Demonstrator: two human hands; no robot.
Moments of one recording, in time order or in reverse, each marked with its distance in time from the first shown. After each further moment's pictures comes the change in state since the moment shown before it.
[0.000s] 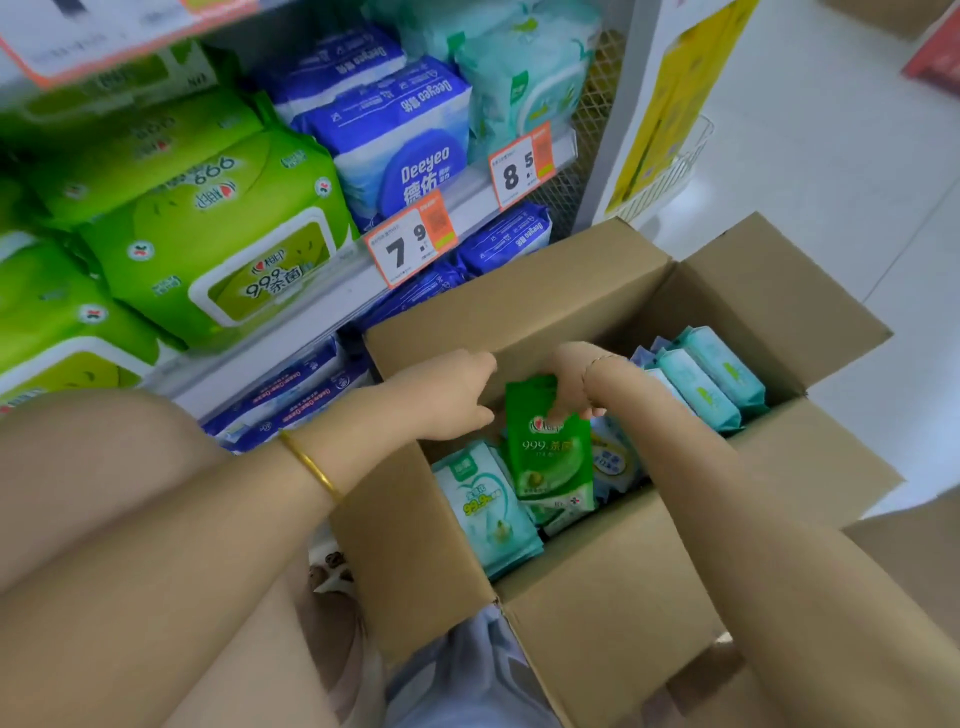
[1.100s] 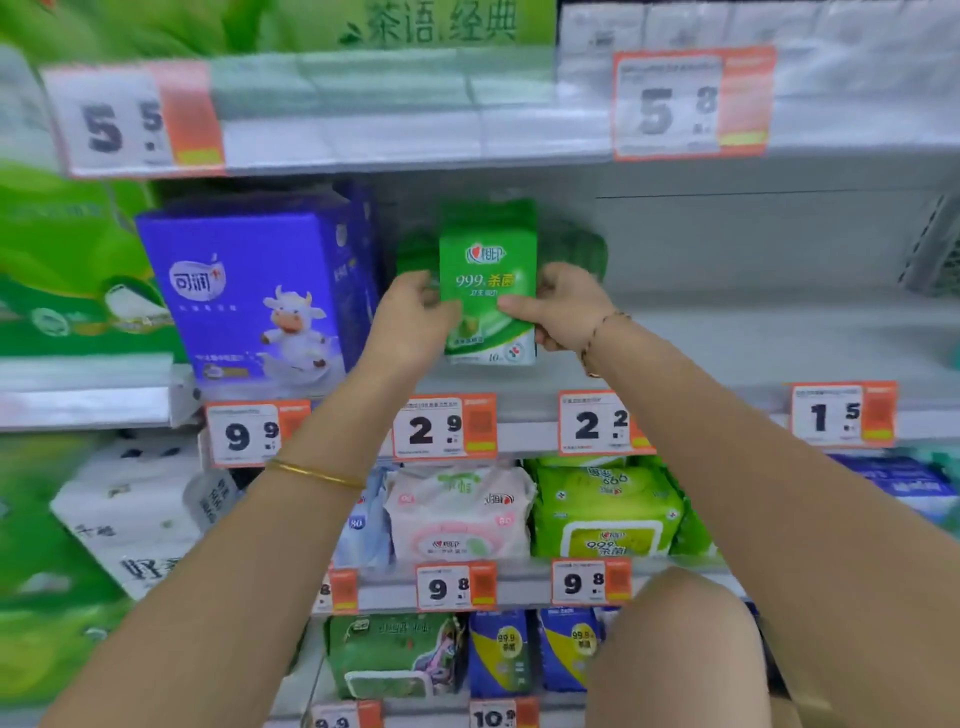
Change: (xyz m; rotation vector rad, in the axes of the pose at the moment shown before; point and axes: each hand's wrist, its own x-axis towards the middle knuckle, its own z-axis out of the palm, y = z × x) left_hand -0.426 -0.195 -0.136 -0.851 1.568 -0.372; right_hand -0.244 -0.480 -0.120 0.627 0.471 -1.116
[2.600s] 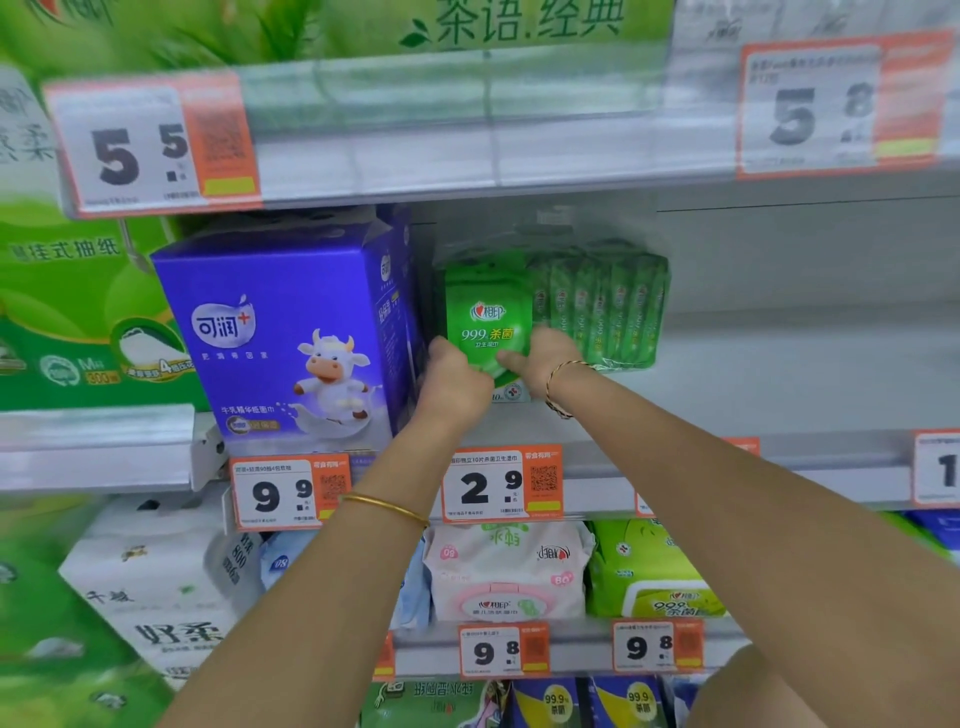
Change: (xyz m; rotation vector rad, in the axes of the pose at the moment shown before) left_hand 0.048 -0.049 0.002 0.259 0.036 -0.273; right_hand 0.076 0.019 0.078 -0.499 -0.019 0.172
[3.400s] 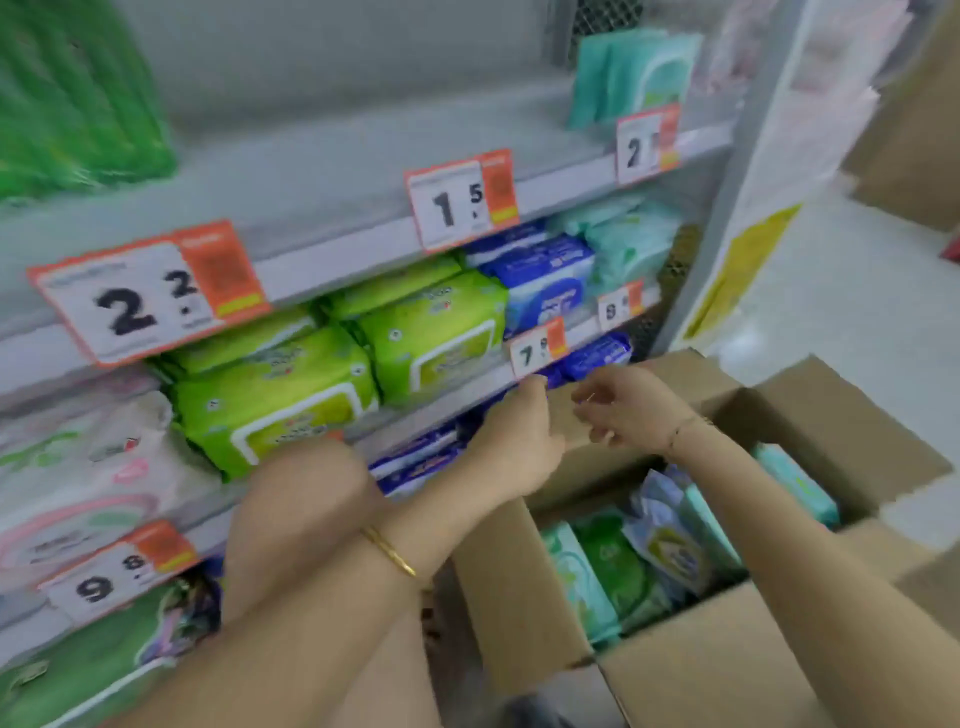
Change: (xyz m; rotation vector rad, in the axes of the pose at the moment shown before) left_hand -0.260 0.025 0.293 0.324 -0.998 0.472; right_hand -0.278 0.378 -0.102 0.122 0.040 0.537
